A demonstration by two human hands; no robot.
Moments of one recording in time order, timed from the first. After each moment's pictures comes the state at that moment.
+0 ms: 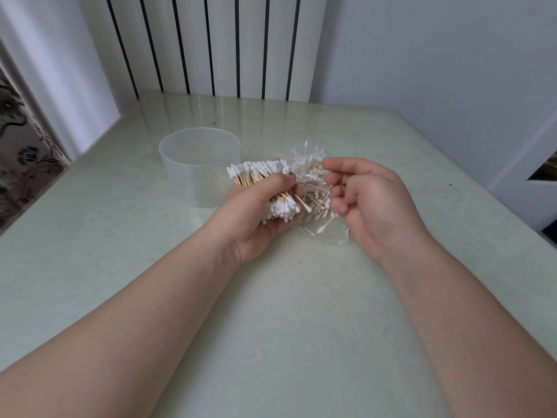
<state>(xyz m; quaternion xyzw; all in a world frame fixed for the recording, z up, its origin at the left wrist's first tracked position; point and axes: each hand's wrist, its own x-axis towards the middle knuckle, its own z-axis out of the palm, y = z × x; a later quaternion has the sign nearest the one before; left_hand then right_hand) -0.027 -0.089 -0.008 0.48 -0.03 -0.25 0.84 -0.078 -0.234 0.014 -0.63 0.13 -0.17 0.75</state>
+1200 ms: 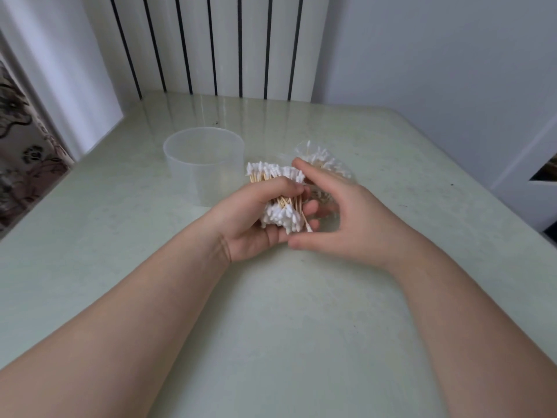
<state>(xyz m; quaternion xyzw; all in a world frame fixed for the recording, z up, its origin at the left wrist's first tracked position) -0.029 -0.074 -0.001 0.45 -0.10 -0.40 0.79 -0.093 -0.239 0.009 -0.92 -0.11 -0.07 0.36</state>
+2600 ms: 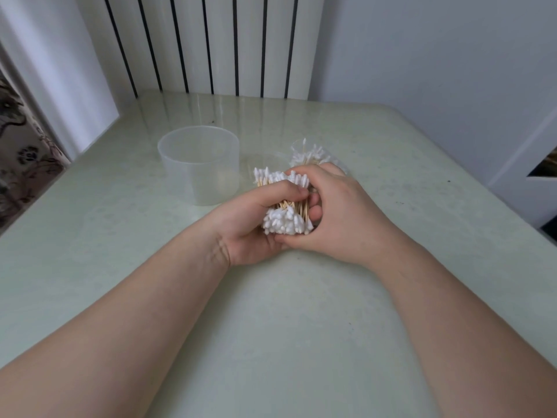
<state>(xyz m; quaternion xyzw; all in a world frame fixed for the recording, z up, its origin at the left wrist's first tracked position) -0.031 -0.078 -0.006 0.43 -0.12 -0.46 0.77 -0.086 -0.230 0.005 -0.95 -0.10 -0.16 0.24</state>
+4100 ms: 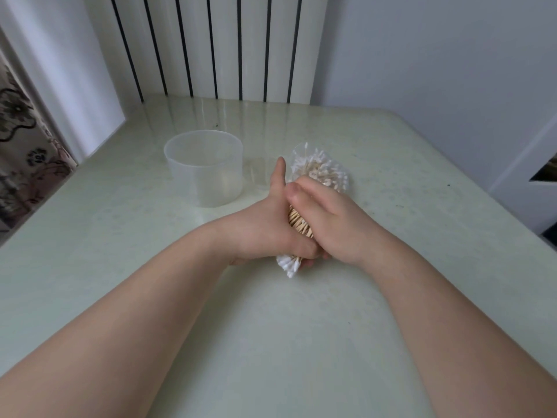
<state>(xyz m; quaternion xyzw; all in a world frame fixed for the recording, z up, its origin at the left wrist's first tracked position) -0.044 -0.077 0.001 0.75 -0.28 -0.30 0.53 -0.088 -0.222 0.003 -0.88 -0.08 -0.06 0.46</state>
